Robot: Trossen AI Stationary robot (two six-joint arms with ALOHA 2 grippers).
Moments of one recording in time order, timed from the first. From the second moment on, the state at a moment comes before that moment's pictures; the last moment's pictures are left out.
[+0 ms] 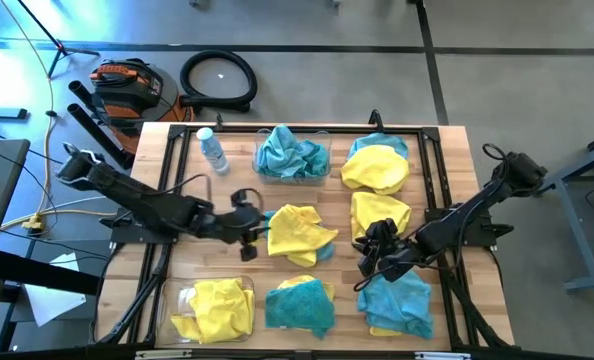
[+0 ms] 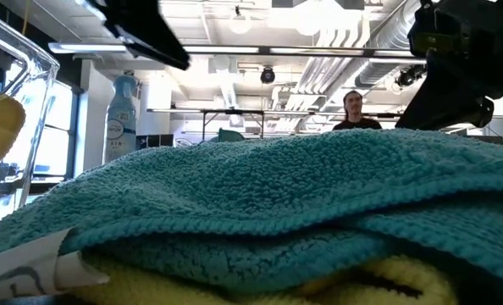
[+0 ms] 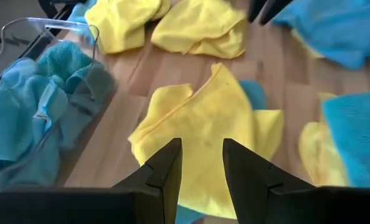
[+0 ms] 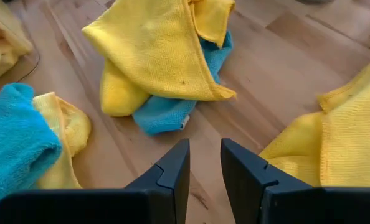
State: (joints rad) left arm -0.34 1.27 0.86 -0.32 -0.52 -0.31; right arm 0.60 1.33 0.63 -0.27 0.67 1.10
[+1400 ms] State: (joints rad) left arm -0.16 1.59 1.13 -0.53 -0.45 -0.22; right arm 0.60 1.34 0.63 -0.29 0.59 1.06
